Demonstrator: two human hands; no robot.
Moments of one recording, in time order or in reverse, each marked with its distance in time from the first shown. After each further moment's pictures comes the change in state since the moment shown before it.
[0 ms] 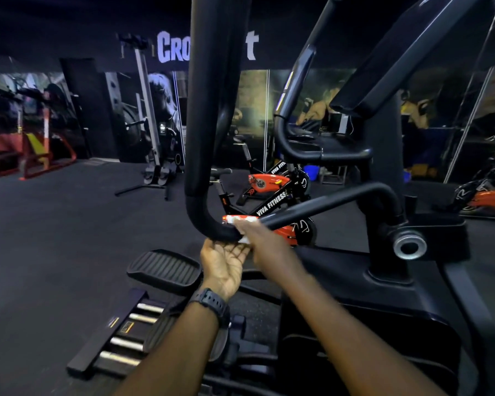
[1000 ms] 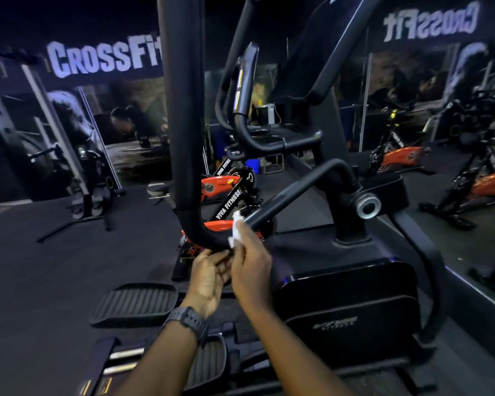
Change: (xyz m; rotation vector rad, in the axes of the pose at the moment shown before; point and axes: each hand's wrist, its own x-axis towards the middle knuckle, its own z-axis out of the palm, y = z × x) left_hand 0.011 0.044 -0.032 0.598 -0.269 -0.132; right_hand 0.014 -0.058 0.090 0.347 0.847 0.352
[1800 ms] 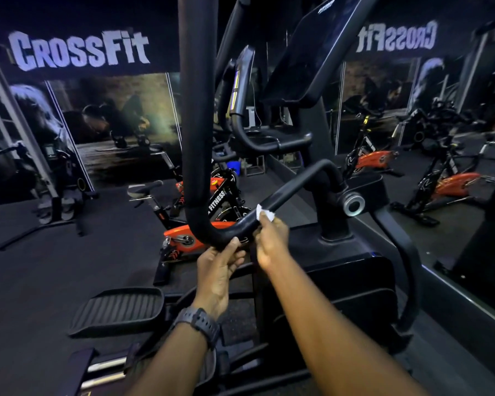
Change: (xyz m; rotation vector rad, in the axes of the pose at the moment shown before) left_hand -0.010 0.001 0.003 -0.017 -0.031 0.053; right_hand 0.062 0.017 -0.001 0.742 0.228 0.762
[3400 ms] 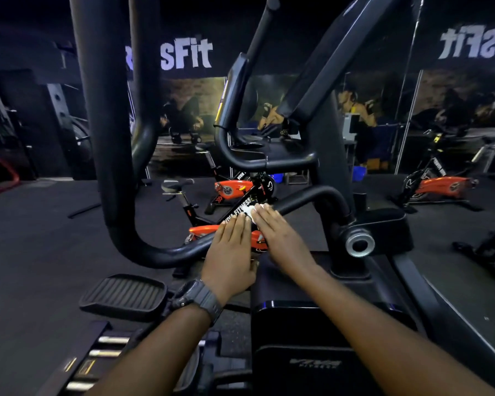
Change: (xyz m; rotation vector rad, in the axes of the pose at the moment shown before) left_hand 0.051 -0.034 0.133 2.036 0.010 0.724; right_hand 0.155 -0.086 -0.099 -1.562 -0.774 -1.280
